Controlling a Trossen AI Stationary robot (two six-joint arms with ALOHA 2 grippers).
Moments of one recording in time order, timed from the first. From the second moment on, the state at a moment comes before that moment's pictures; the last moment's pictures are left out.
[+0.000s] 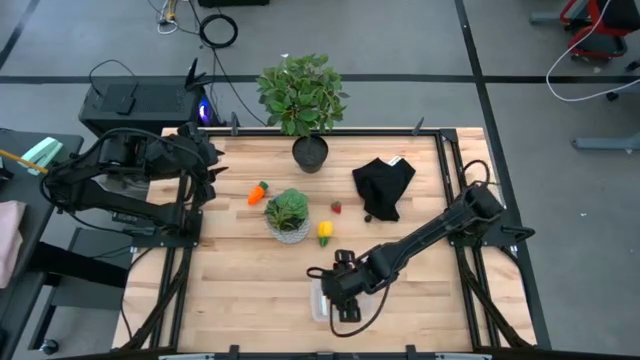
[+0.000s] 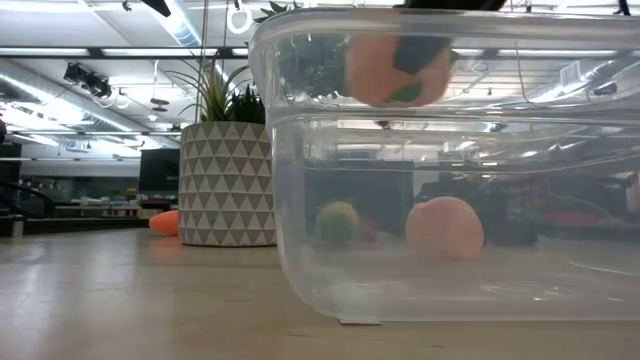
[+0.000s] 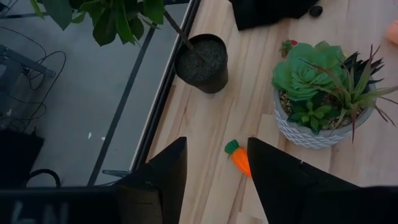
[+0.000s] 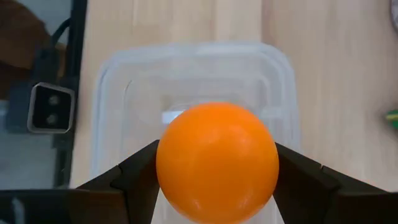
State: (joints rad) left arm 0.04 0.97 1.43 -1.29 -0.46 0.03; right arm 0.49 1.97 1.54 -0.68 0.10 0.46
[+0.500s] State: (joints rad) left arm 0.04 0.97 1.43 -1.29 -0.46 0.09; right arm 0.51 2.10 1.73 -0.76 0.14 0.34
